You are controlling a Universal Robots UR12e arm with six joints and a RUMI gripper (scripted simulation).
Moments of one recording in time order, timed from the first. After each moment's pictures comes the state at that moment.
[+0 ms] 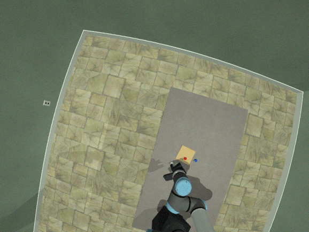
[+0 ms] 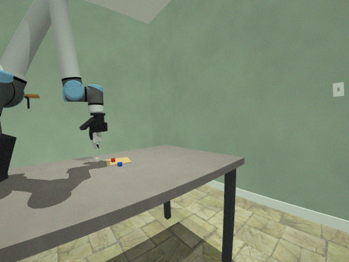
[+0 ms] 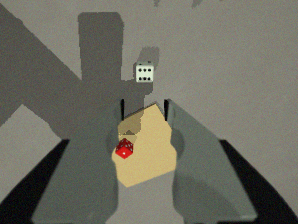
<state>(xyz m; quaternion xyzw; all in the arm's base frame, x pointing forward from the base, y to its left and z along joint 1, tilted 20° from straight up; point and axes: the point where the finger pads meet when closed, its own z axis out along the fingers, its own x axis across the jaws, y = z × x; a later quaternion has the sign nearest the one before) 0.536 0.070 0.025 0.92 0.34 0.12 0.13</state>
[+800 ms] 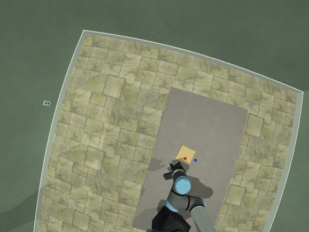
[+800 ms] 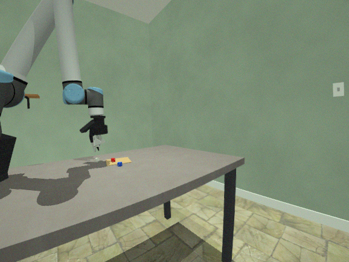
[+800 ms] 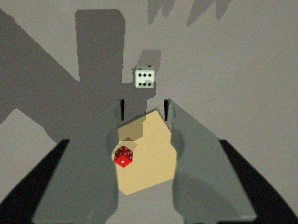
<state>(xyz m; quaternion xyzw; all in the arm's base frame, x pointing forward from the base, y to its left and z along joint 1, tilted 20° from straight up) 0.541 0.068 0.010 0.92 0.34 0.12 0.13</state>
